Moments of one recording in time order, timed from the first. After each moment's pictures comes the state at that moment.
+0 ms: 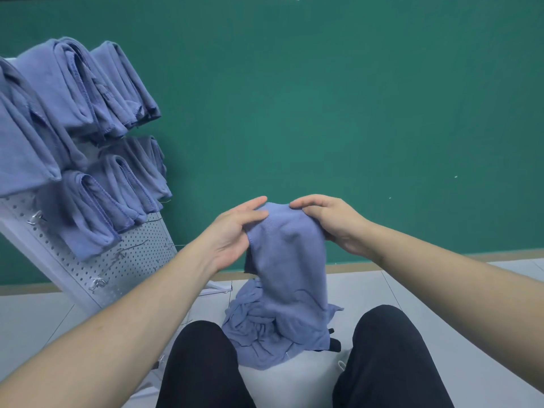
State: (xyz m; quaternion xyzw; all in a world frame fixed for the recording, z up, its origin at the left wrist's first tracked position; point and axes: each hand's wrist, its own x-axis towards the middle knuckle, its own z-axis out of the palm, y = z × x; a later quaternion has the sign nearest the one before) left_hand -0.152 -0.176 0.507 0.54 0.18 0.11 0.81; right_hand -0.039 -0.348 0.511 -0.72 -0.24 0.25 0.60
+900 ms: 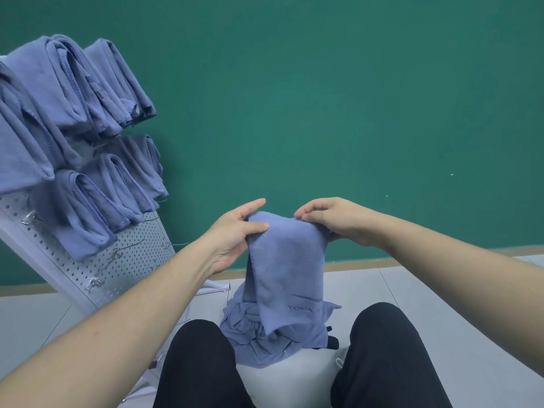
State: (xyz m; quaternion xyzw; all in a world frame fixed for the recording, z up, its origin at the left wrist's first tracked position) left_hand -0.153 -0.178 0.499 0.61 0.18 0.08 0.76; right_hand -0.027 -0.365 0.519 -0.80 -0.27 0.28 0.46
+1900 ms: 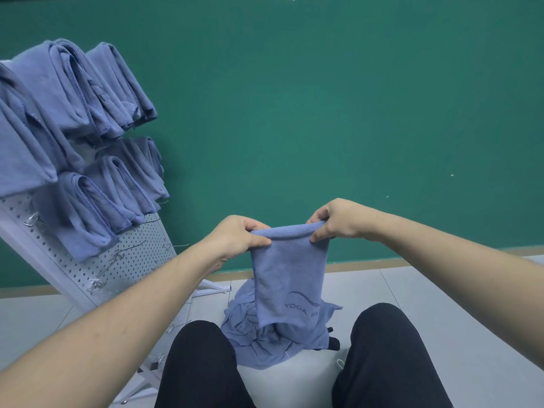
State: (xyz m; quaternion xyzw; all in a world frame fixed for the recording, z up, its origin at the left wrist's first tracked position) left_hand -0.155 -0.171 0.495 0.84 0.20 0.05 0.50; right_hand -0.018 -0.372 0.524 -0.88 -0.34 0.20 0.26
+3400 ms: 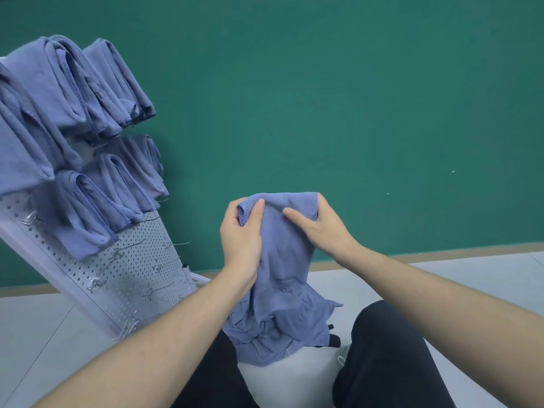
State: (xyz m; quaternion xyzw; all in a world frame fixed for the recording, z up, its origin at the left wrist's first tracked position) left_hand -0.151 -0.229 0.484 0.59 0.24 0.42 0.65; right_hand -0.051 -0.344 0.478 -0.77 -0.27 0.10 0.57
